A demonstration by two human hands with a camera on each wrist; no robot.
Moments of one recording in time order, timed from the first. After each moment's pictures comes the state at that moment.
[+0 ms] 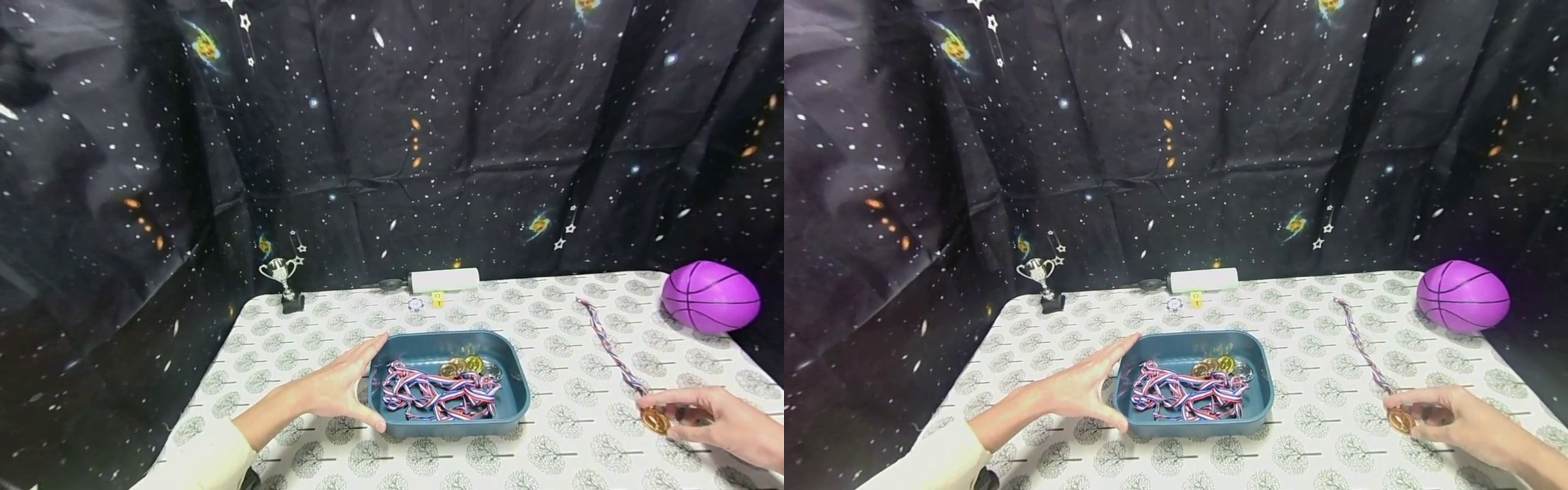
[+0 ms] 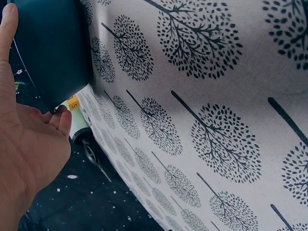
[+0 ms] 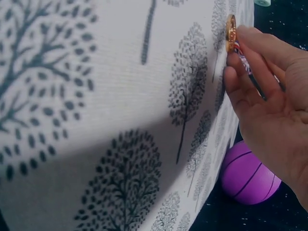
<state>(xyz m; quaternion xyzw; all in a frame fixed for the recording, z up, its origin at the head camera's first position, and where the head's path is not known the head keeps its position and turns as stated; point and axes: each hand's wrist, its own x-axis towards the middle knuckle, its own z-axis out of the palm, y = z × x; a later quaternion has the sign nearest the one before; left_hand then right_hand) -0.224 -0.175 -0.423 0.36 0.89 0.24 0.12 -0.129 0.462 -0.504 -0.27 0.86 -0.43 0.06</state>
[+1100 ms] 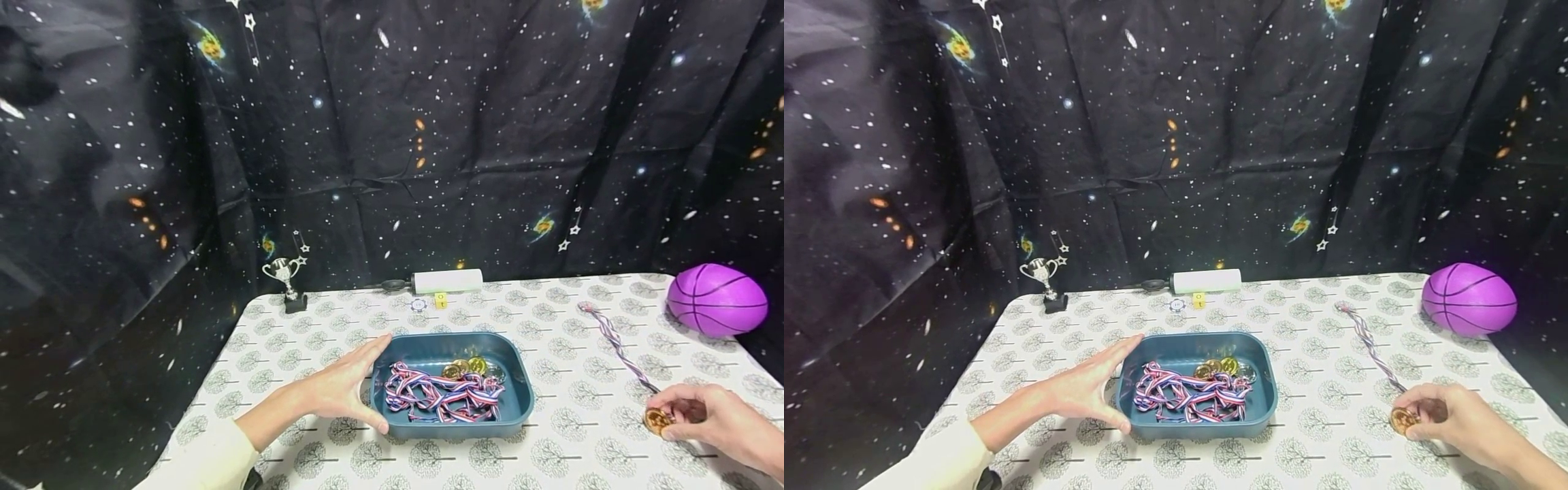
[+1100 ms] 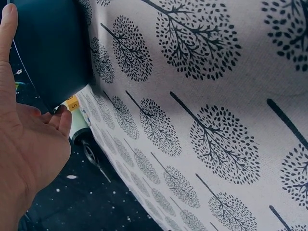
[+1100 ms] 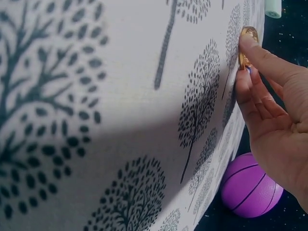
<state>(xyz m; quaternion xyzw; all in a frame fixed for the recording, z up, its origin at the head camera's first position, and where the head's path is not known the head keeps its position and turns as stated) -0.223 -0.175 -0.424 0.36 0.89 0.24 0.12 -0.133 0.446 -0.514 -0.24 0.88 -0.41 -0.06</state>
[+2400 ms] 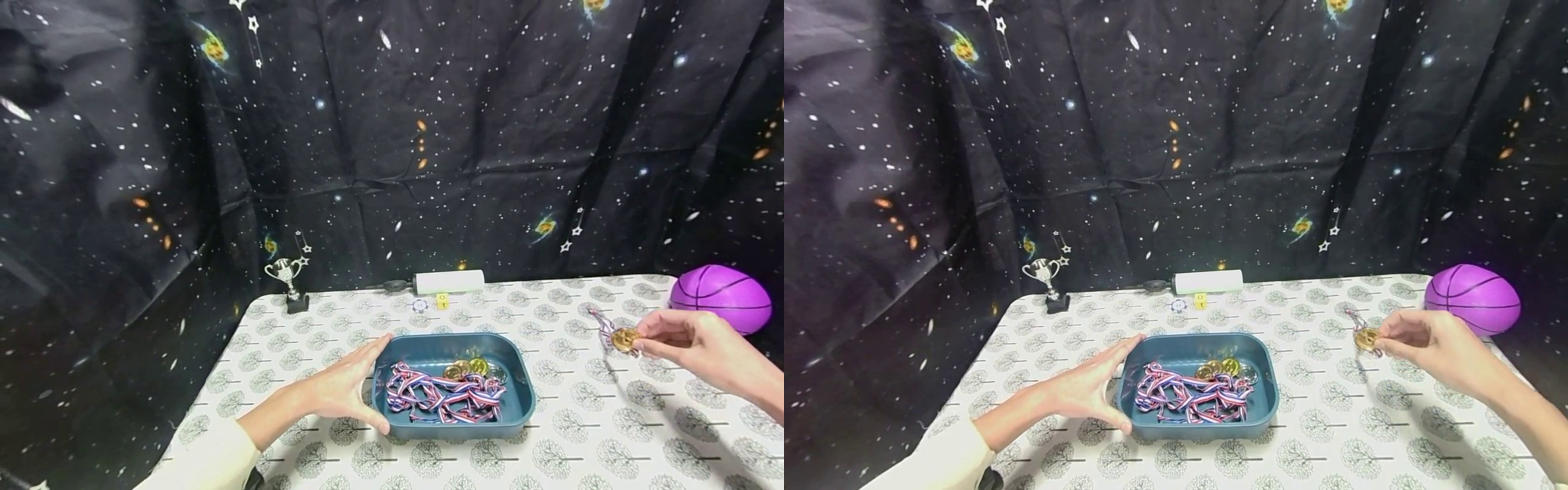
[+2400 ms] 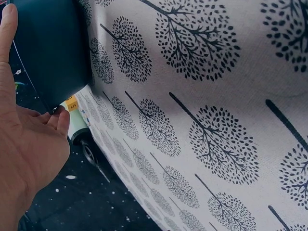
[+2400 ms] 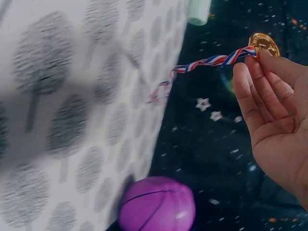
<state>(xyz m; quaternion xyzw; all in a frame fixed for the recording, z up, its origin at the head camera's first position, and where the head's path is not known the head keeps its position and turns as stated) -0.224 -0.175 -0.425 0.35 0.90 0.24 0.12 -0.168 0.396 -0.394 -0.16 0.91 -0.36 -0.12</state>
